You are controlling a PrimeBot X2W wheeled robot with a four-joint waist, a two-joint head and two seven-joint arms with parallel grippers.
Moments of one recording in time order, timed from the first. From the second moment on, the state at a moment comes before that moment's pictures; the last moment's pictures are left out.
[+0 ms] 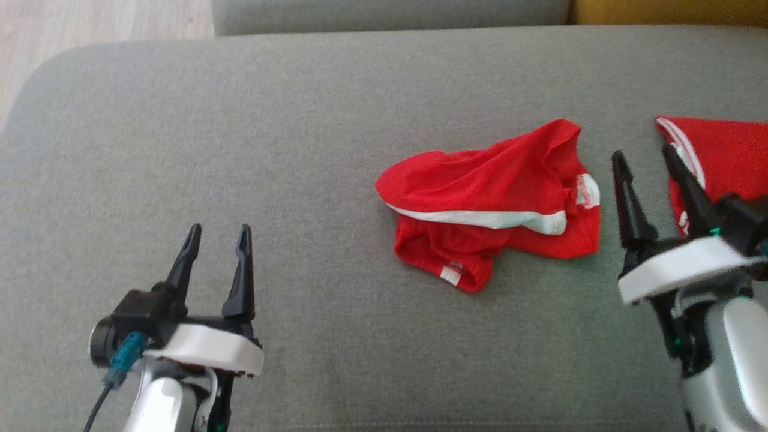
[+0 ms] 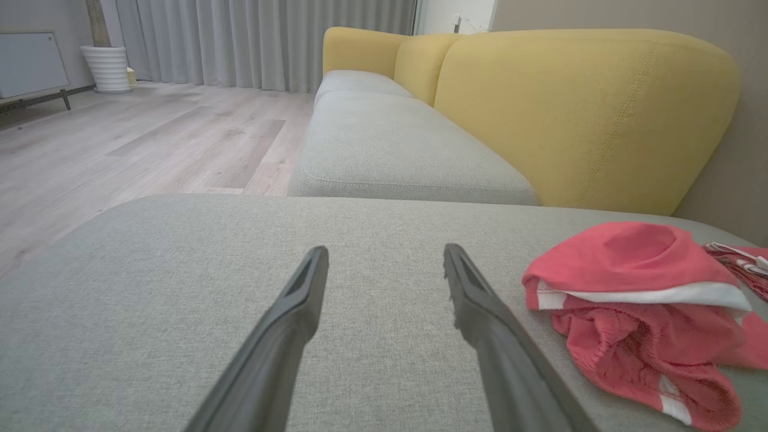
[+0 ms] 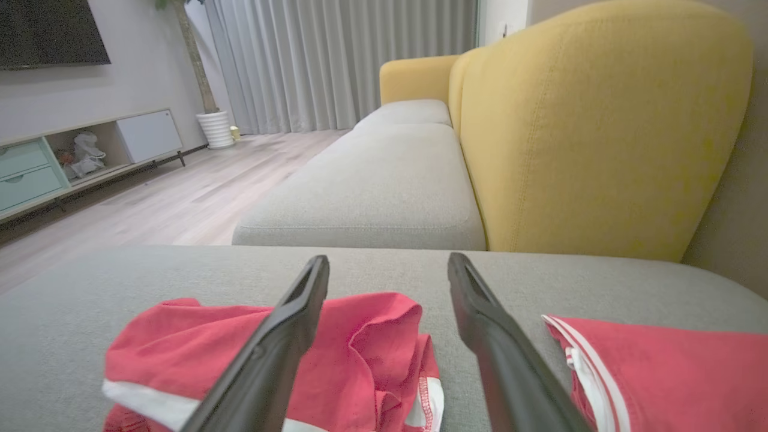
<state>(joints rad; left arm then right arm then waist) -0.06 0.11 -0.22 0.13 -0.24 0.04 -0.26 -0.23 -0.20 0.06 0.16 0.29 0.12 0.01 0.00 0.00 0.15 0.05</state>
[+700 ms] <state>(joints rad) 0.00 0.14 -0.22 0.10 -0.24 0.06 -0.23 0.04 -0.10 0.07 -0.15 0.18 0.12 0.11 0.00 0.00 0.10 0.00</state>
